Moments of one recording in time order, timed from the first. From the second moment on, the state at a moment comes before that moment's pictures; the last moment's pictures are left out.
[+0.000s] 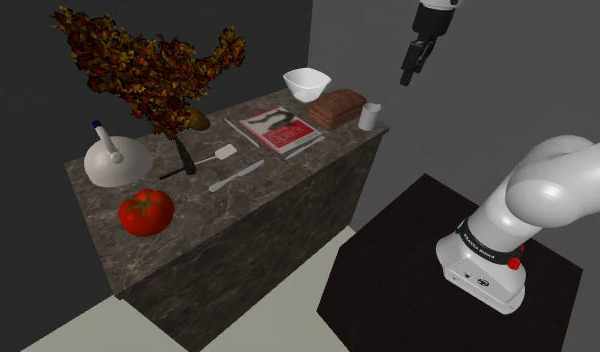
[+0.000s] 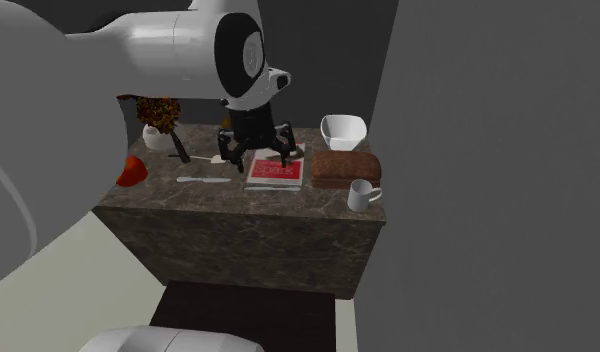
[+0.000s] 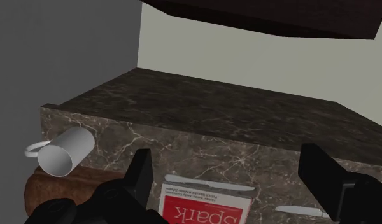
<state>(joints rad) -0.01 -0.63 -0.08 -2.39 -0.11 1.79 -0.27</state>
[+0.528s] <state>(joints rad) -0.03 -0.36 -0.18 -2.33 -0.13 1.96 -0.37</state>
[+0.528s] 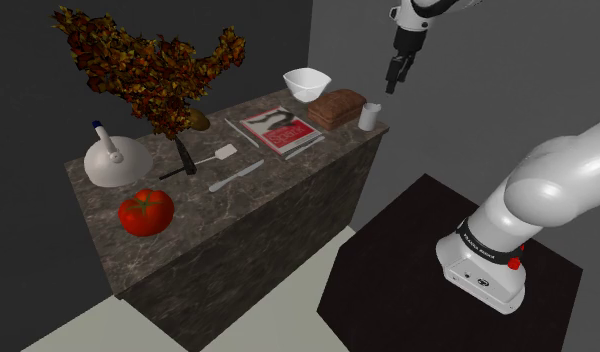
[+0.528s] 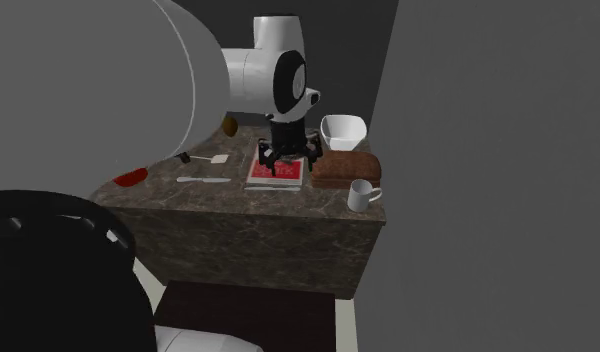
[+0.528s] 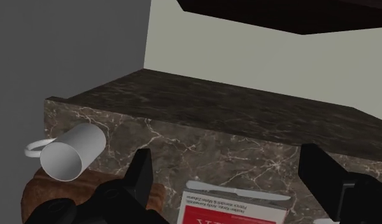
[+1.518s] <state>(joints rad) -0.11 0.23 -0.29 -1.99 -0.04 2.14 -0.62</state>
